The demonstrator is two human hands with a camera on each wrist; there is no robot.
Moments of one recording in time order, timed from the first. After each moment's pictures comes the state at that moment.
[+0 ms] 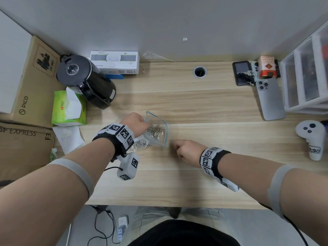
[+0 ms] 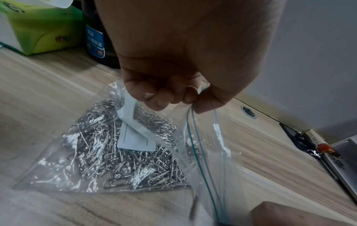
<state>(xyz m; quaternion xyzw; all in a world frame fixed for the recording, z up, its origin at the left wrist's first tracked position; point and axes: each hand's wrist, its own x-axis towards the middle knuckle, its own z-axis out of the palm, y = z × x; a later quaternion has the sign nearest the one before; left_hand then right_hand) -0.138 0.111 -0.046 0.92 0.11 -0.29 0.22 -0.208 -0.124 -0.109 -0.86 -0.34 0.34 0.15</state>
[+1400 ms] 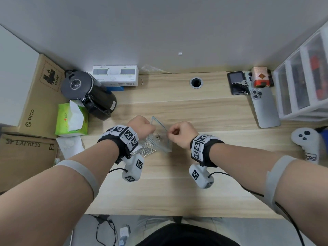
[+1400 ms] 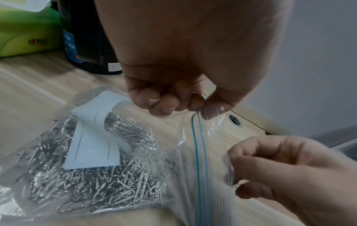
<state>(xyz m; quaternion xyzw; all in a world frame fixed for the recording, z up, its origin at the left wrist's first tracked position) -0.121 0.082 -0.016 0.89 0.12 -0.32 0.29 -0.149 -0.104 -0.065 -0.86 0.00 0.24 0.45</state>
